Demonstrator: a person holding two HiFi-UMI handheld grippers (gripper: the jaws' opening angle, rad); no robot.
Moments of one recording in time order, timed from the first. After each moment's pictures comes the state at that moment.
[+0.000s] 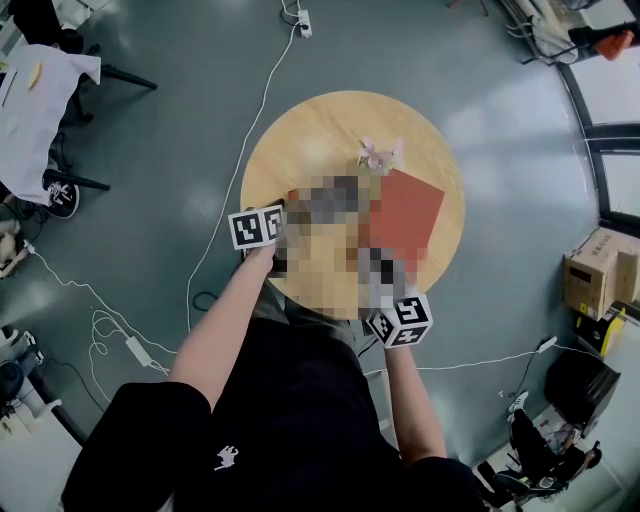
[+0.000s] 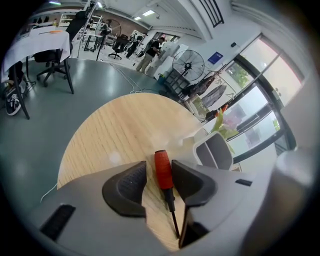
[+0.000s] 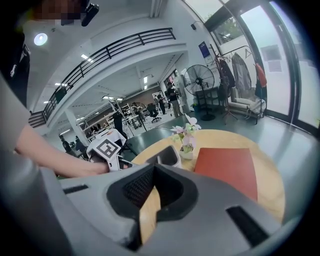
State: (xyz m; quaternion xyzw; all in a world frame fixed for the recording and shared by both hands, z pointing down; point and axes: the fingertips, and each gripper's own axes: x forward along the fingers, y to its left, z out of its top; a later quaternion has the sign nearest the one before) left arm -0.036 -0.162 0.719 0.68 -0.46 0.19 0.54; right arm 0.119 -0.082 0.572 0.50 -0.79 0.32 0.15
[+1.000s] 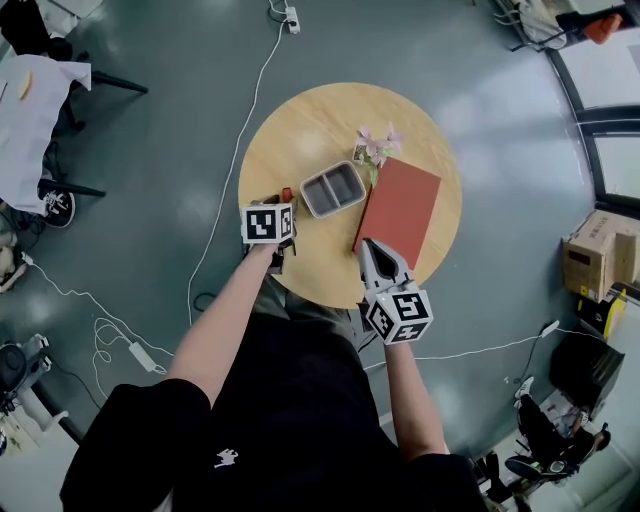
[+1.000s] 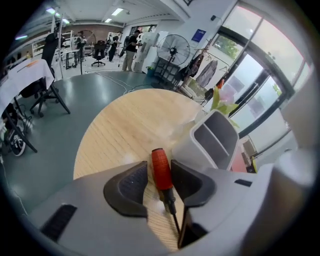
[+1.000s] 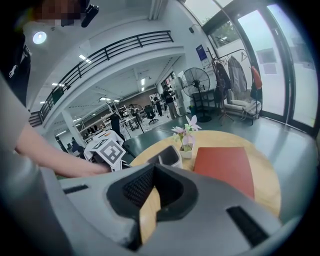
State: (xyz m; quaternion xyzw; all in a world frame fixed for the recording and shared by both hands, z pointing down) left arm -0.041 -0.152 0.723 0.70 -0.45 0.31 0.47; right arm 0.114 -0.069 0.565 0.52 -0.78 0.31 0.15
